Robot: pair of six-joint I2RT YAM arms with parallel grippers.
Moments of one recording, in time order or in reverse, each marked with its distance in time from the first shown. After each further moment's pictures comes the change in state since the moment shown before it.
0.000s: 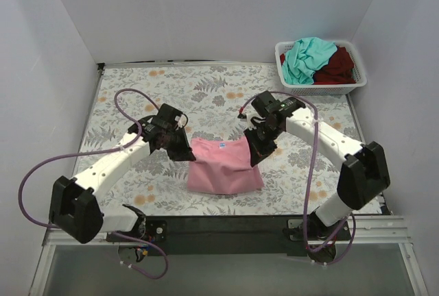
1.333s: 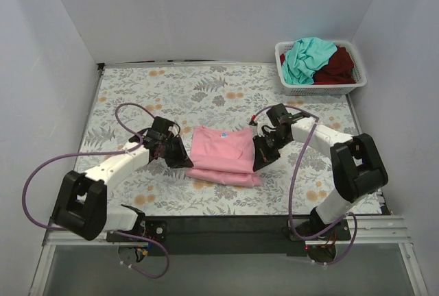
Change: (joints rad) left arm 0.151 0.112 -0.232 0.376 0.111 0.096; right arm -0.216 0.129 -0.256 0.369 -0.208 -0.074
